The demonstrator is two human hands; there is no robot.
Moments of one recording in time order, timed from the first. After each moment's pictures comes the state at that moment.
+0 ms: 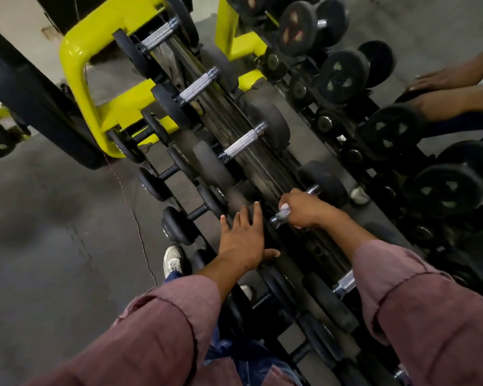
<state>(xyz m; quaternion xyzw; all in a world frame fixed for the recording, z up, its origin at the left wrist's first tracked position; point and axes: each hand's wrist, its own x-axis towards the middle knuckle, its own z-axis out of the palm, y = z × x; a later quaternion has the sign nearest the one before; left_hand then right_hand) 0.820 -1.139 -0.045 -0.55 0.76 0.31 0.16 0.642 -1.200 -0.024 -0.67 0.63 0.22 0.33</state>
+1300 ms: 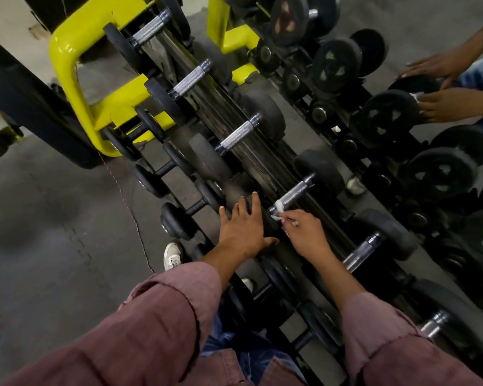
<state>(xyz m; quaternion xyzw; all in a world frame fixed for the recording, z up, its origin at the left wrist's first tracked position) 0.821 -1.139 -0.045 -0.55 0.76 0.31 0.15 0.660 -1.100 -0.047 -0.51 0.76 -0.16 0.36</state>
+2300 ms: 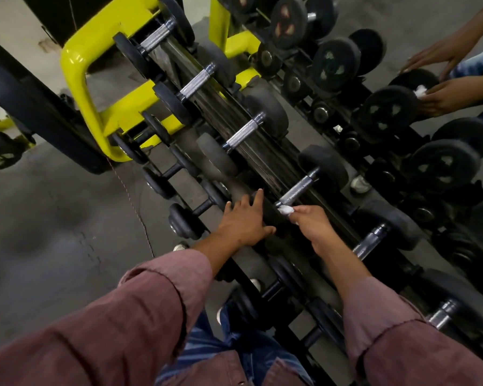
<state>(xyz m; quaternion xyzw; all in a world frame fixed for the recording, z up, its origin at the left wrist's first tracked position) 0.843 -1.148 -0.034 -0.52 0.77 0.34 0.12 0.671 -1.102 -0.041 -0.24 0.75 -0.29 0.54</state>
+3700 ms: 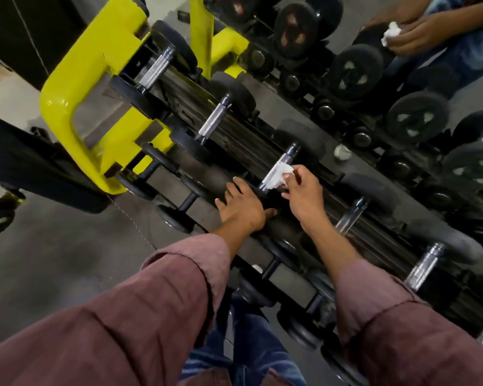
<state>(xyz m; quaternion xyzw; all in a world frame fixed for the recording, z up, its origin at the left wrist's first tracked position) 0.916 -1.329 -0.030 -0.60 0.70 0.36 0.18 0.787 -1.288 -0.027 -0.27 0.79 -0.41 0.36</state>
